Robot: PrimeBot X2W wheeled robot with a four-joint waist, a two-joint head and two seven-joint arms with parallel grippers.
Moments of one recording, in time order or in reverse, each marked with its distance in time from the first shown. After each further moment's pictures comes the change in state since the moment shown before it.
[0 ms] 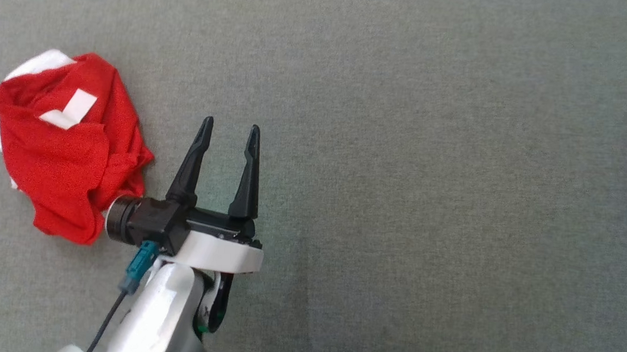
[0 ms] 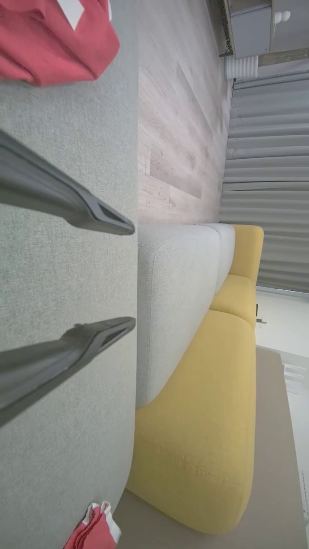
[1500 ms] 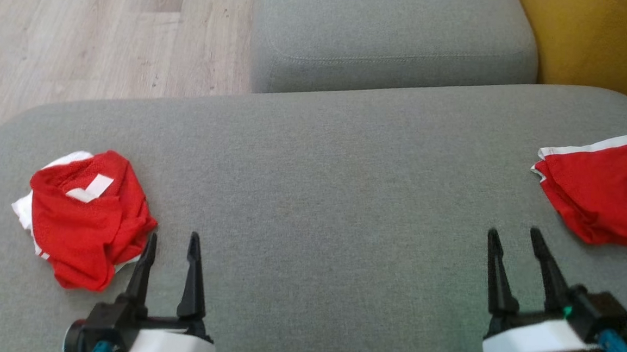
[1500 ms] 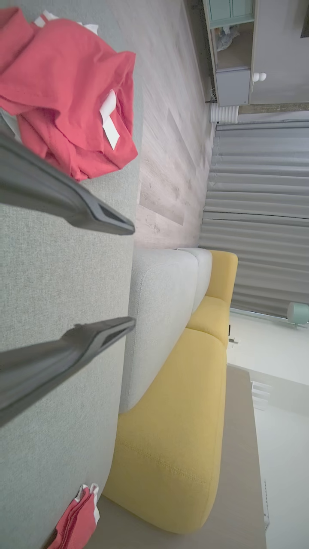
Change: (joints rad) left arm 0.345 0.002 0.170 -0.031 -0.001 -0.025 0.000; right arm 0.594 0.760 -0.142 -0.518 0.097 0.000 -0.453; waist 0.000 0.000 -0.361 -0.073
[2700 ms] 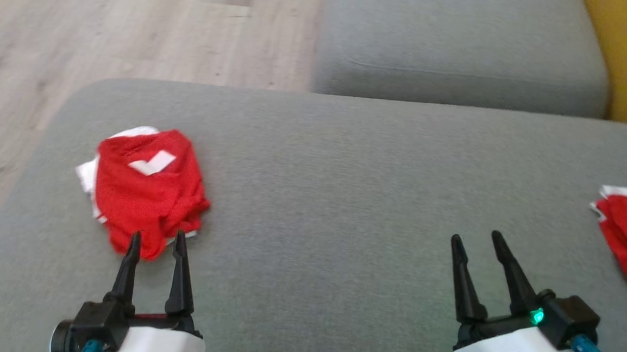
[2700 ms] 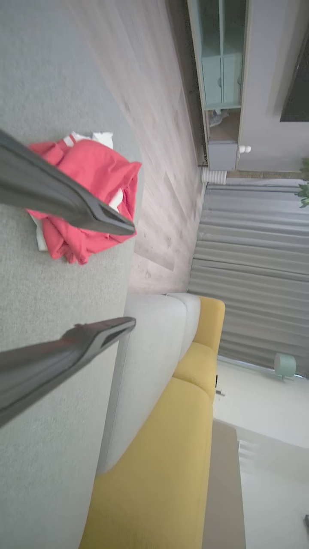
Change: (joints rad) left arm 0.007 0.001 0.046 -0.007 0.021 0.007 0.000; right arm 0.034 0.001 0.120 -0.040 0.060 0.000 -0.002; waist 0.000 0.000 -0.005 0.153
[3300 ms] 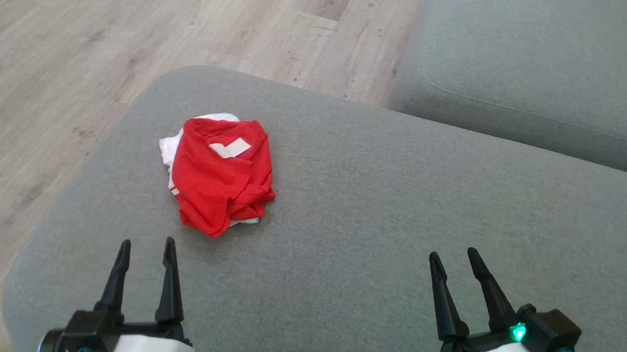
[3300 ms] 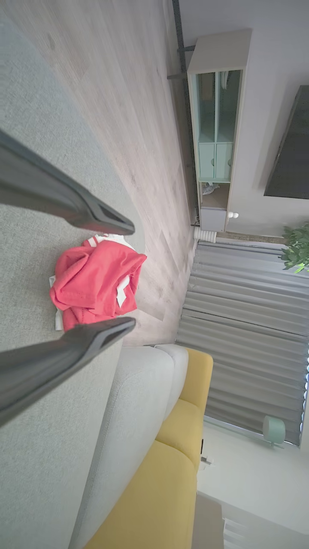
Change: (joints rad) left arm 0.027 0.000 0.042 0.000 0.035 -0.017 0.000; right arm 0.038 0.000 0.079 -0.001 0.055 0.000 -0.001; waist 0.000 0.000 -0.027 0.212
